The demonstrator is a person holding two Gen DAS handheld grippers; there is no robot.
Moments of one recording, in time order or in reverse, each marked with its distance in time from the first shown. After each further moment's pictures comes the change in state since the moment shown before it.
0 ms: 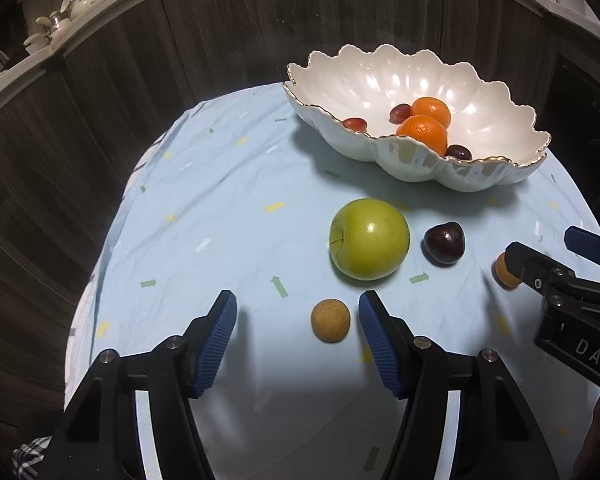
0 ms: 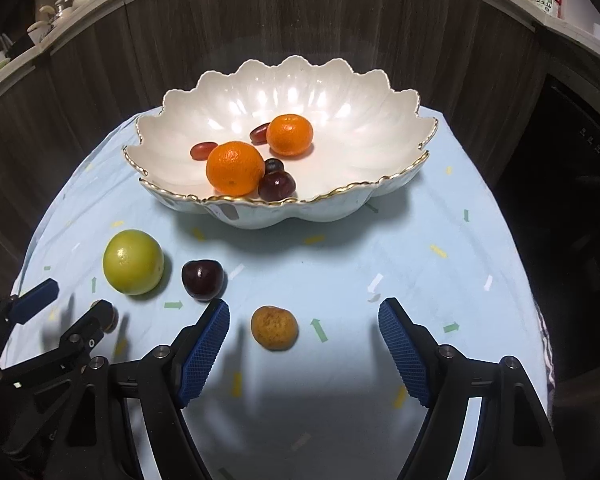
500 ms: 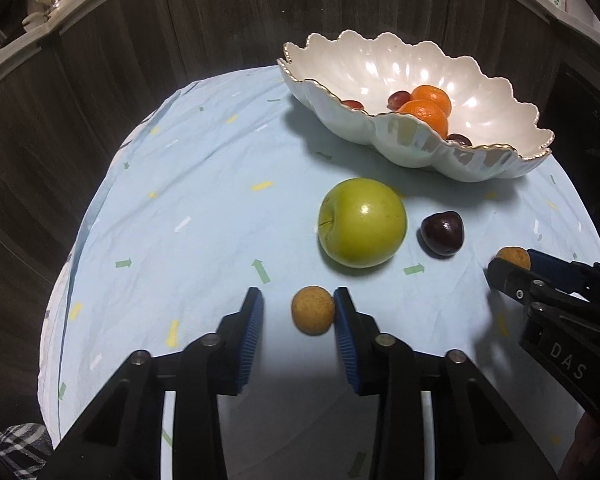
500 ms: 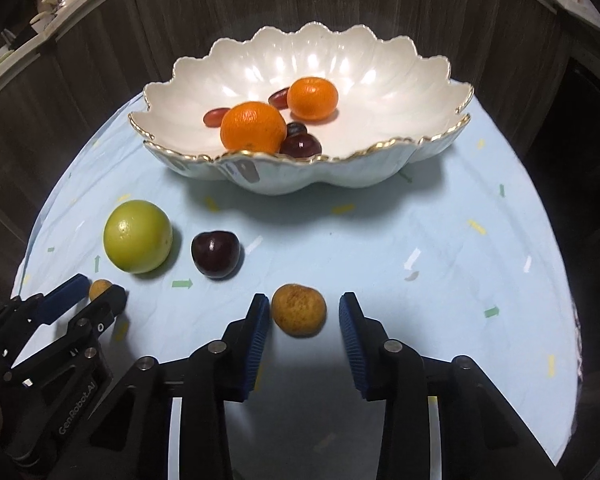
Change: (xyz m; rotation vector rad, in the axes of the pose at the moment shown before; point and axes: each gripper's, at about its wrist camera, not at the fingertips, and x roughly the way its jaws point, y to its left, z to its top) left arm 0.012 -0.005 -0.006 -0.042 0.040 -0.048; right arm 0.021 0.006 -0.009 -0.001 0.088 0.069
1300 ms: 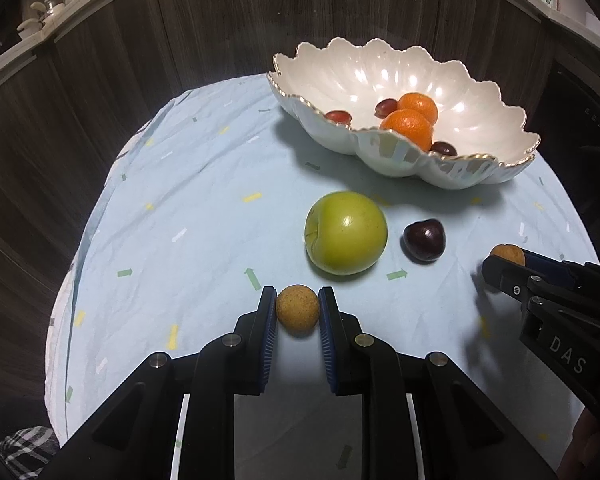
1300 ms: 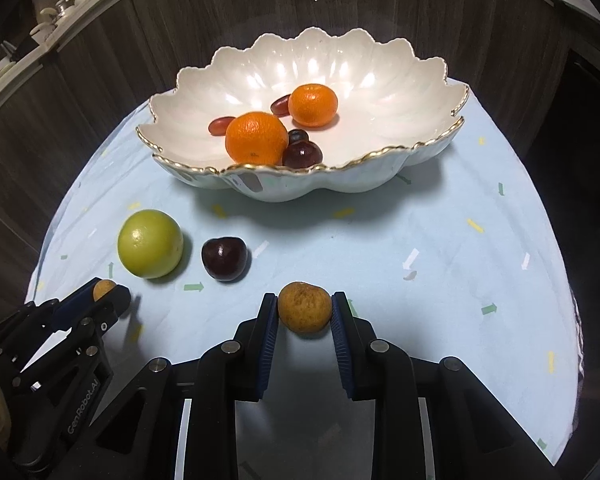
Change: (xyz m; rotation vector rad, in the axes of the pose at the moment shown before) left arm -0.014 -0.004 0.010 0.013 -0.009 -0.011; right arm -0.010 -0.002 0.004 0.023 -0.011 0.037
